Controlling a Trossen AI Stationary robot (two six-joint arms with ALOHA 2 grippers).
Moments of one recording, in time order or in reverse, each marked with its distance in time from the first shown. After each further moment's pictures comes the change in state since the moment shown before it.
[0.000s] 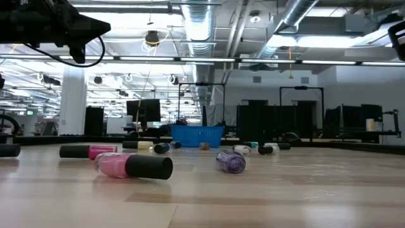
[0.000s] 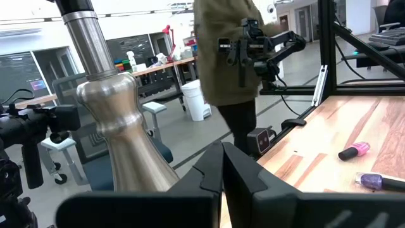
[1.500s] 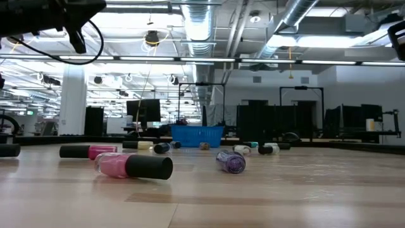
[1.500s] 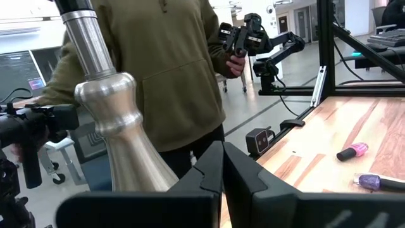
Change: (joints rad) left arm 0.000 0.000 0.000 0.227 0.000 -0.158; right arm -0.001 0.000 0.000 0.000 0.003 -0.008
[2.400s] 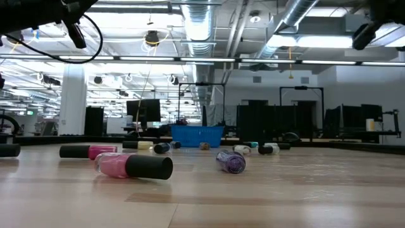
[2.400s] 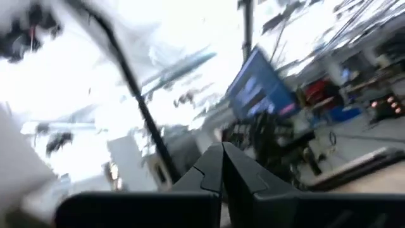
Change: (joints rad) left arm 0.000 0.000 0.000 0.100 0.000 -0.081; right arm -0.188 0.000 0.007 0.557 0.570 -0.014
